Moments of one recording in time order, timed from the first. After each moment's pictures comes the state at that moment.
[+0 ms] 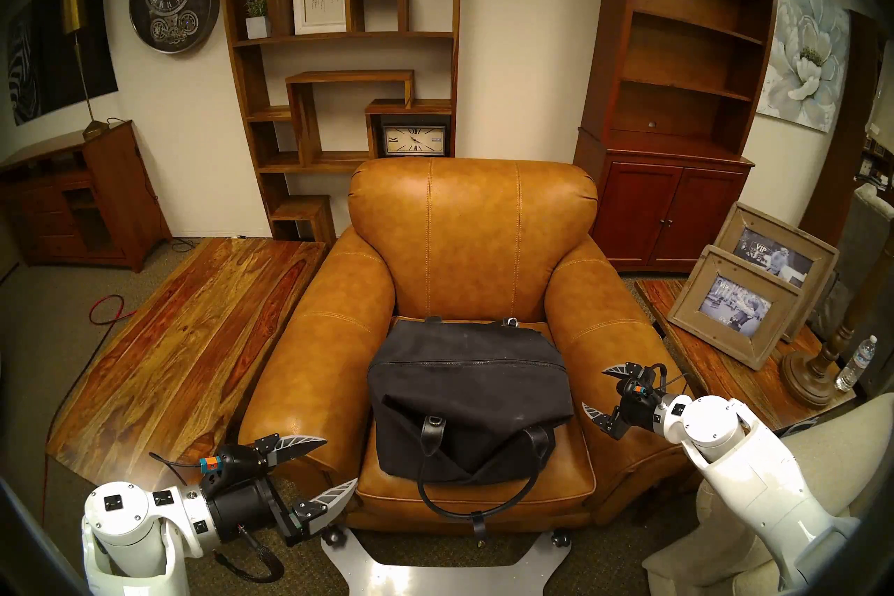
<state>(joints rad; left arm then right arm) 2.23 -1.61 -2.10 -2.14 -0.03 0.26 -1.31 -1.58 -0.91 1.38 -1.31 -0.11 -0.09 0.51</state>
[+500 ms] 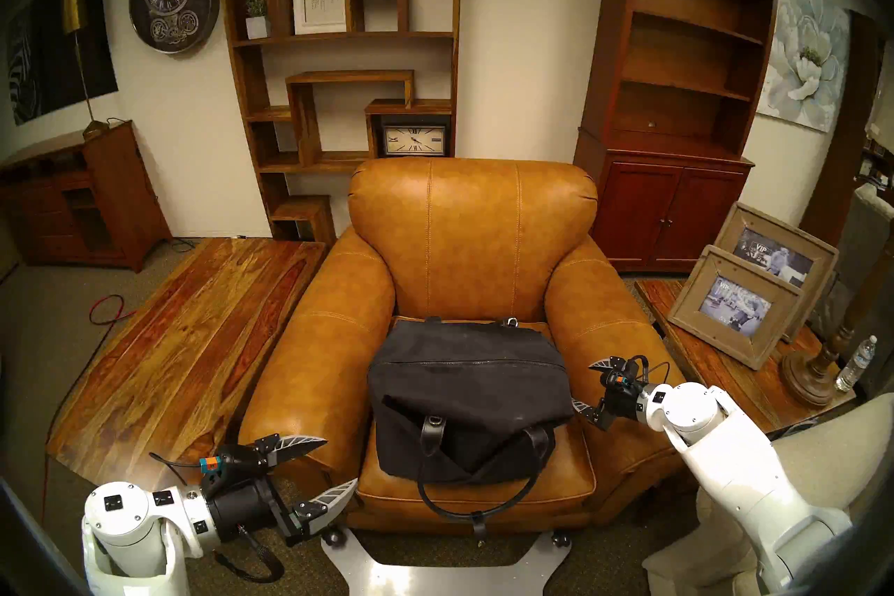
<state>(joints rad) 2.23 -1.62 -2.11 -2.14 -0.02 0.26 -1.31 -1.44 -0.99 1.36 -1.15 -0.20 -0.10 0.58</state>
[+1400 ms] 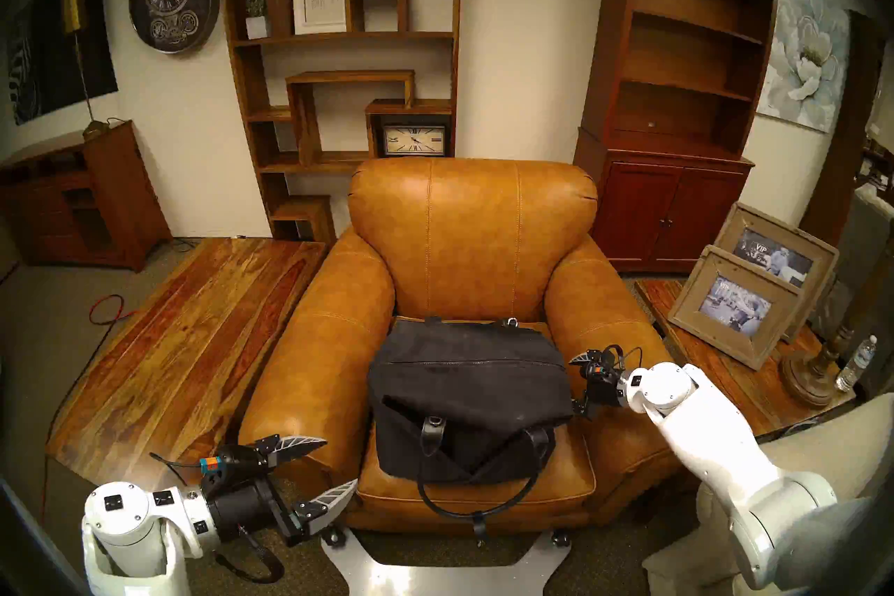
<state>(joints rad) 2.23 -1.62 -2.11 -2.14 -0.01 0.26 -1.32 -1.18 -1.10 1.27 -0.80 -0.36 -0.27 0.68</state>
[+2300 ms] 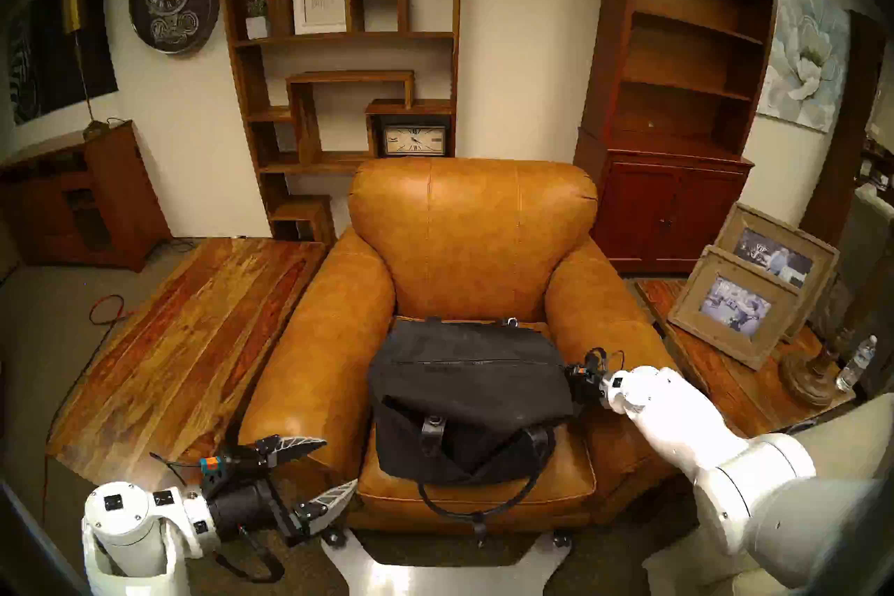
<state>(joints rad) 2.22 -1.63 -2.12 -2.14 0.00 0.27 -1.33 -1.00 -1.22 1.26 -0.43 -0.41 -0.44 0.58</state>
